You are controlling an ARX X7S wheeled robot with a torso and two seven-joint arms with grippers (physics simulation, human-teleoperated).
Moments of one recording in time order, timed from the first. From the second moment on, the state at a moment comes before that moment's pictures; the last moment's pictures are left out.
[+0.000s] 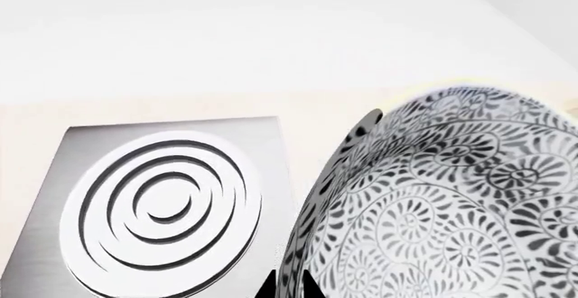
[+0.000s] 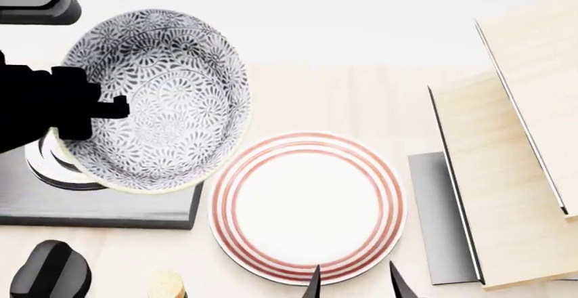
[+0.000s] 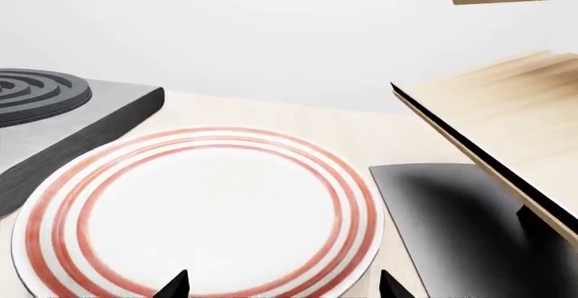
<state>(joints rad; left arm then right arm) -1.32 -0.56 0.57 -0.15 -1.62 -1.11 -0.79 0.25 0.31 -0.57 0.20 0.30 -0.09 0.46</state>
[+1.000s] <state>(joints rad) -1.30 -0.36 0.57 -0.37 -1.56 -0.94 -0.67 0.26 0.30 -0.58 0.24 0.31 -0.11 0.44</state>
